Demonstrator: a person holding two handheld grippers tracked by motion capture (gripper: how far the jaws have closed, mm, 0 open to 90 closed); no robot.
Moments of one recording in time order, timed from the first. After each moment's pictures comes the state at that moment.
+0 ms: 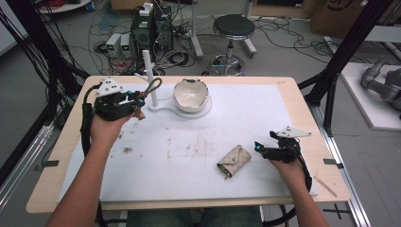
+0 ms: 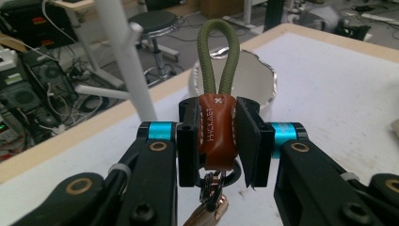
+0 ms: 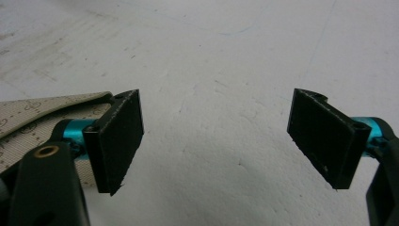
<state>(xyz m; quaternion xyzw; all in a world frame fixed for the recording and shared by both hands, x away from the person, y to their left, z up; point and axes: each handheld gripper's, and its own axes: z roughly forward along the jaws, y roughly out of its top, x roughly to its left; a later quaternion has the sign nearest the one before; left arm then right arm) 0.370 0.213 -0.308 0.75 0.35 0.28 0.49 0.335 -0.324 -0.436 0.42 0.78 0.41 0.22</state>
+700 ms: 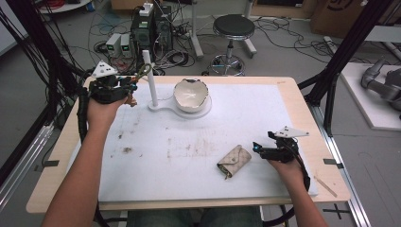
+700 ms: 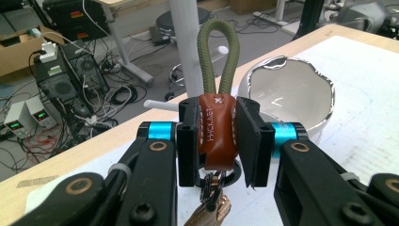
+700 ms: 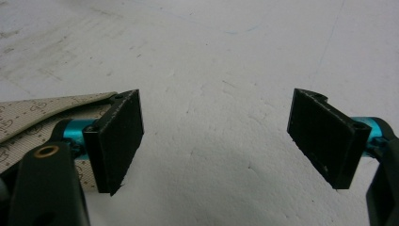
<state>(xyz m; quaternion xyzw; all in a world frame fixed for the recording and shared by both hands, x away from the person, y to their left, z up) 0.407 0.229 -0.297 0.74 0.39 0.30 0.46 0.336 -0.319 -0.437 0.41 0.79 0.41 0.22</state>
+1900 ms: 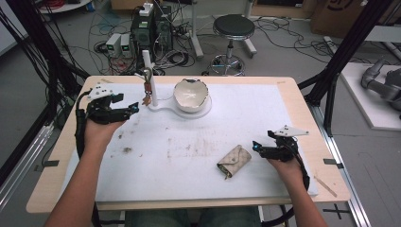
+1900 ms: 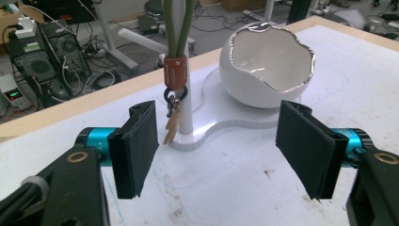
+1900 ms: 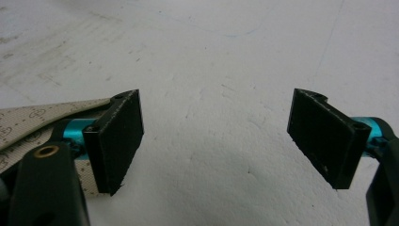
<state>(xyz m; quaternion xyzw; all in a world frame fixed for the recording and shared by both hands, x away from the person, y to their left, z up) 0.371 0.241 -0.343 0.73 0.41 0.26 0.49 0.338 -0.318 -0.436 0.42 0.78 0.41 0.22</state>
